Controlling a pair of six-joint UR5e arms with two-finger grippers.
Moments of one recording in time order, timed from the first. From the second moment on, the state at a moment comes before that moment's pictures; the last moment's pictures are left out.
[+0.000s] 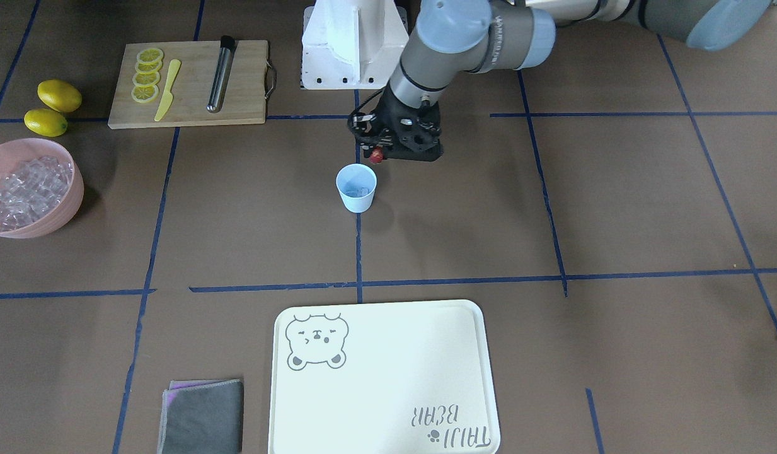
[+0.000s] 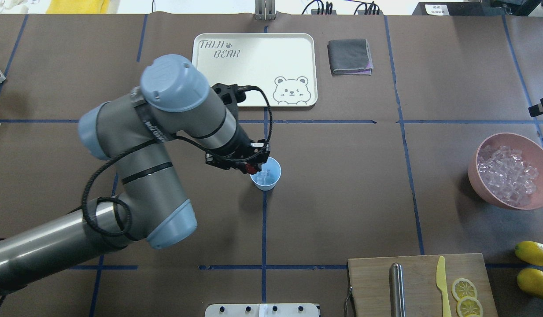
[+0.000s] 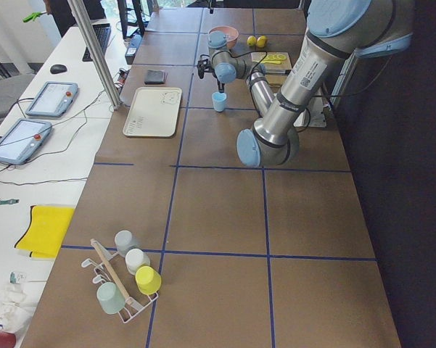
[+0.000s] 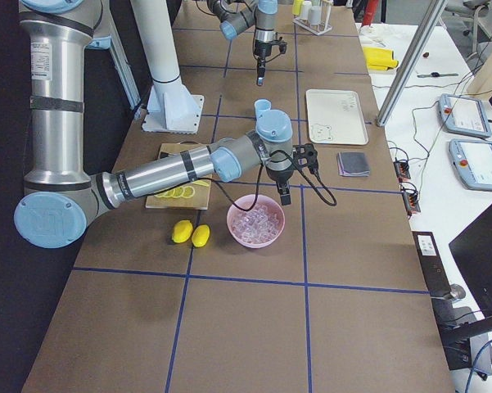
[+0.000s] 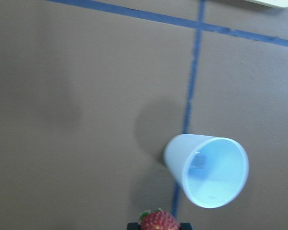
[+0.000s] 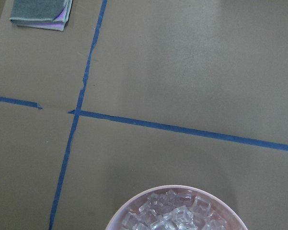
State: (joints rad) left arm -0.57 -2.36 -1.66 -1.70 -2.09 -1.34; right arm 1.33 -1.63 1.96 -1.36 2.36 0.39
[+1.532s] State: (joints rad) left arm -0.63 -2.24 -1.71 -1.75 -2.08 -1.32; right arm 1.35 -1.64 1.96 -1.36 2.37 0.39
